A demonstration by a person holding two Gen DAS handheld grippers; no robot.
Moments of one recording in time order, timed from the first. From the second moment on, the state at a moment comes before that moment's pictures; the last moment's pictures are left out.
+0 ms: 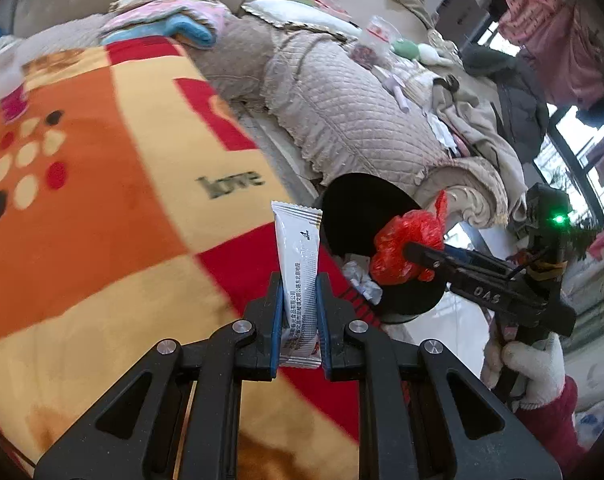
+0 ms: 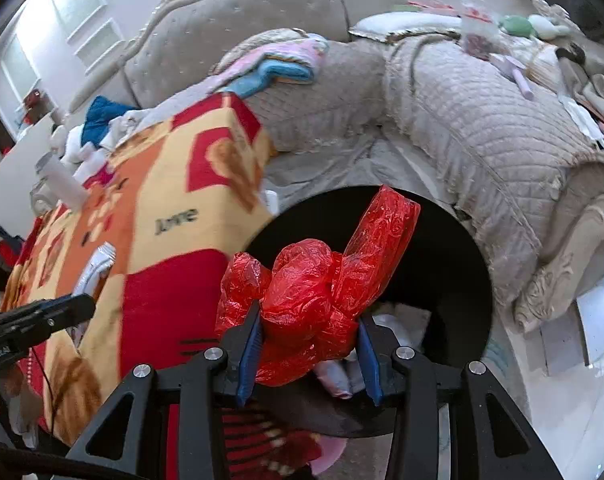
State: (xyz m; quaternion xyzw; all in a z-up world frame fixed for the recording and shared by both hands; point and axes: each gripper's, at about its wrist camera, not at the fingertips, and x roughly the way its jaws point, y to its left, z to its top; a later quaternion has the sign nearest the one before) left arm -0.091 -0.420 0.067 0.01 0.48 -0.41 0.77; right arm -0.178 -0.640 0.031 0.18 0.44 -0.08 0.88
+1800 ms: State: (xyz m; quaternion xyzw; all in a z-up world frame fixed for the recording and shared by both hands) left arm -0.132 -0.395 0.098 0.06 0.36 -0.33 0.87; right arm -0.234 -0.574 0.085 0.12 0.33 -0.19 0.92
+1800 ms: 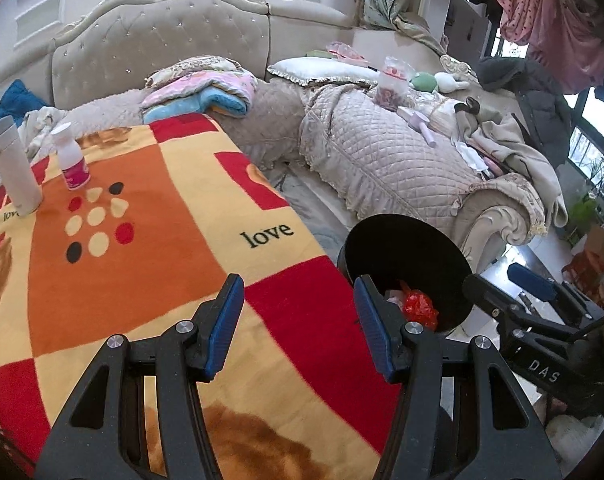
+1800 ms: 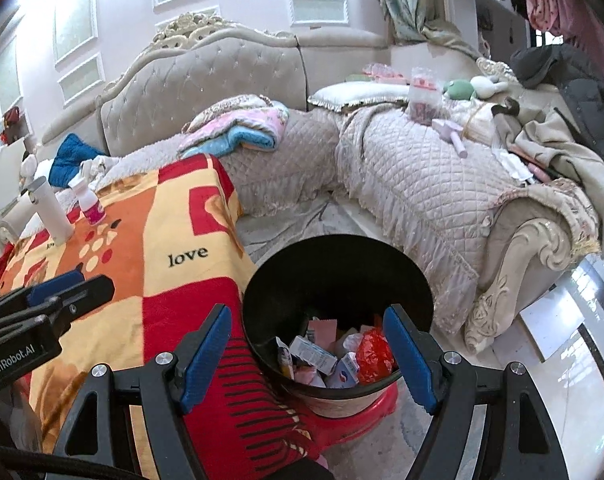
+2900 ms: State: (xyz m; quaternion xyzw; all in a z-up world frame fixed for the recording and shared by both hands) left arm -0.147 -0.382 0.108 0.06 0.33 -0.32 0.89; right arm -0.244 -0.562 0.099 0.12 0.31 -0.21 0.92
